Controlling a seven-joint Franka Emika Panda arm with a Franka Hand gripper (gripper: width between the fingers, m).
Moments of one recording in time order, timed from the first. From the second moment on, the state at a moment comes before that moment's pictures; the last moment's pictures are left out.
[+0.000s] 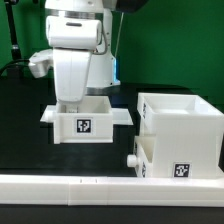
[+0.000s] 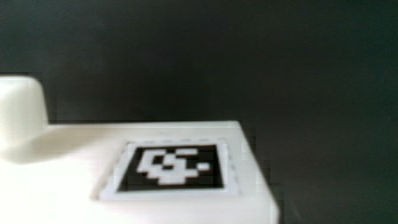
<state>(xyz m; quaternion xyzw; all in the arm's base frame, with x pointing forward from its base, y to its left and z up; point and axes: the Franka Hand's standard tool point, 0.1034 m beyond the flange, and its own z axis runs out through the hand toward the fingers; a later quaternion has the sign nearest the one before) 0.509 -0.049 0.068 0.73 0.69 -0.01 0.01</state>
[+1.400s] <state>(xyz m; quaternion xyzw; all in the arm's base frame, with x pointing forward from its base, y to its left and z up) 0.544 -0.016 0.056 0.72 0.69 0.00 0.01</state>
